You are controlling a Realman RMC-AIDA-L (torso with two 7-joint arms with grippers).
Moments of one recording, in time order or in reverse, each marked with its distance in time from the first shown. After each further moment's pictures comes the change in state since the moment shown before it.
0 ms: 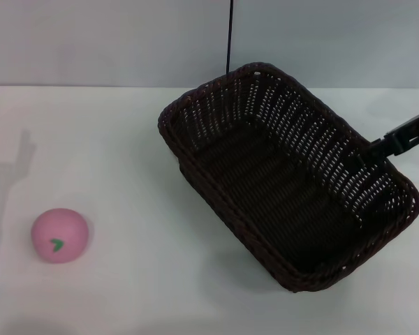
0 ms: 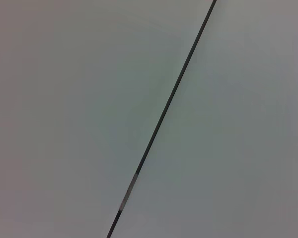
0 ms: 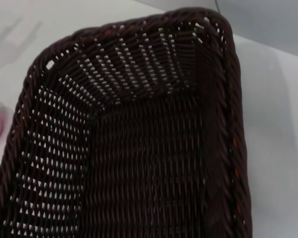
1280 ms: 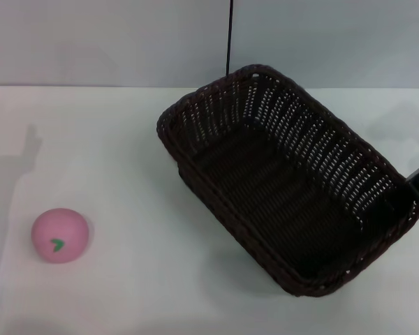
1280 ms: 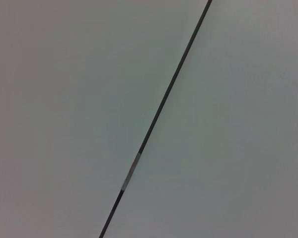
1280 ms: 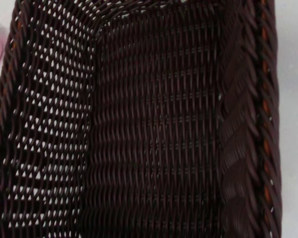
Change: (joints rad) left arm -0.037 -0.002 -0.004 0.001 -0.008 -0.084 0.000; right arm -0.037 0.023 -0.054 -0.046 -0.093 -0.113 0.006
